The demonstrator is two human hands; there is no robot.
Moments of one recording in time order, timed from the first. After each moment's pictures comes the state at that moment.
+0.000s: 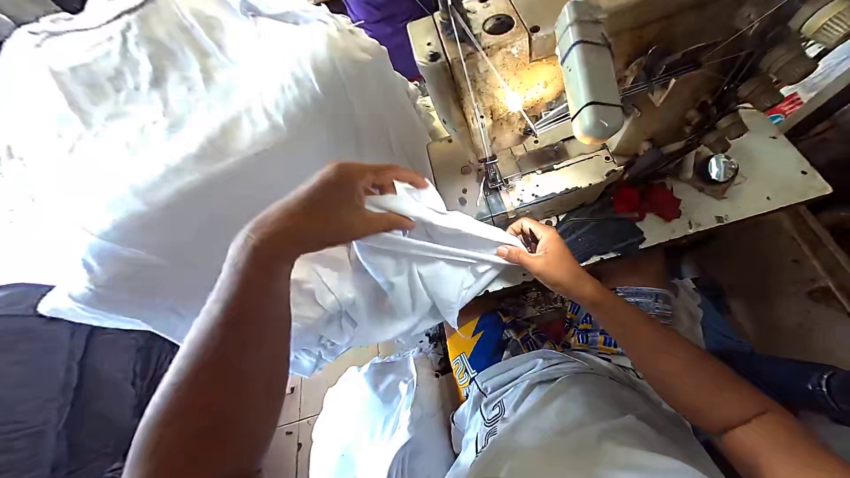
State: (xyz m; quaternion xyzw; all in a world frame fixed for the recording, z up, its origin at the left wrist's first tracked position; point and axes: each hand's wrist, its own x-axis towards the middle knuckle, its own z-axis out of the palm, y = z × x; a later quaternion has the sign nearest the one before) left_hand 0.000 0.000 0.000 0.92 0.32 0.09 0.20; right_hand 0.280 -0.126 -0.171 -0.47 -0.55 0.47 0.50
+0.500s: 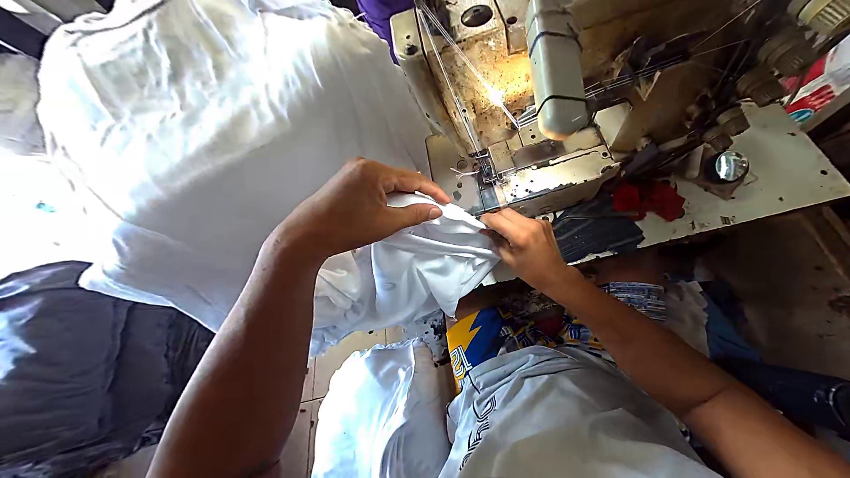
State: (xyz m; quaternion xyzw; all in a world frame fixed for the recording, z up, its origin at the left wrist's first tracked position) left_hand 0.037 -0.030 0.001 0.93 0.29 0.11 0.21; right_hand 0.266 -0.113 -0.164 -0.50 -0.73 0.08 0.46
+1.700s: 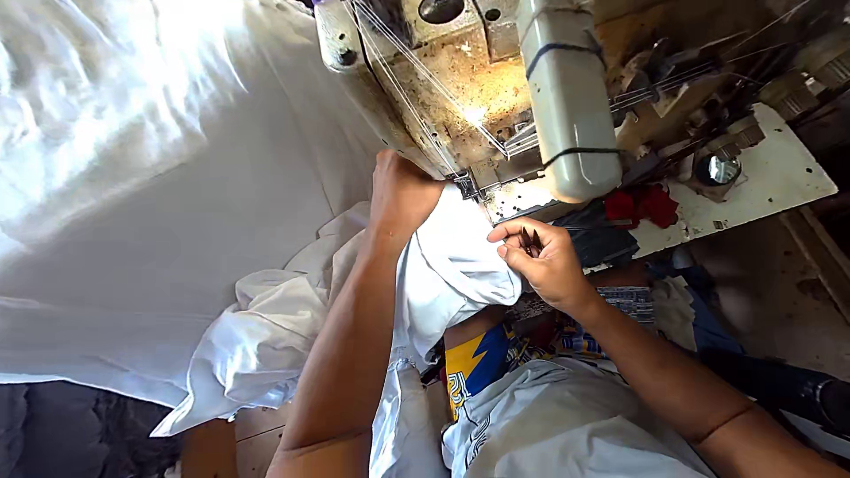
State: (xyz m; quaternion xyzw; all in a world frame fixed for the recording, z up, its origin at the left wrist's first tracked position) left_hand 0.113 0.036 -0.092 0.82 0.48 0.29 0.15; right_hand 0.294 -0.119 -0.153 -0.44 -0.50 0.45 0.59
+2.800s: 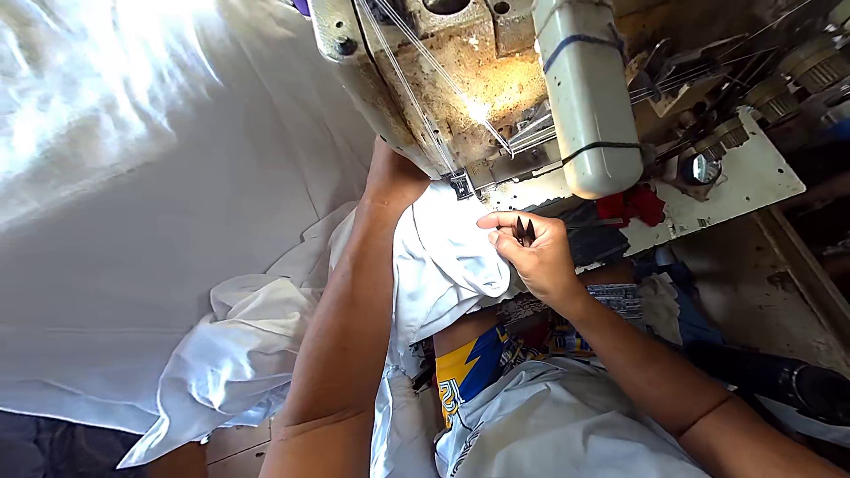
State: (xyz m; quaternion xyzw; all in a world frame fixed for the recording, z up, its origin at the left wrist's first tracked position) left_hand 0.119 0.062 -0.098 0.81 0.40 0.35 0.24; right_hand 0.280 -0.111 -0.142 -0.46 -0.47 0.41 0.64
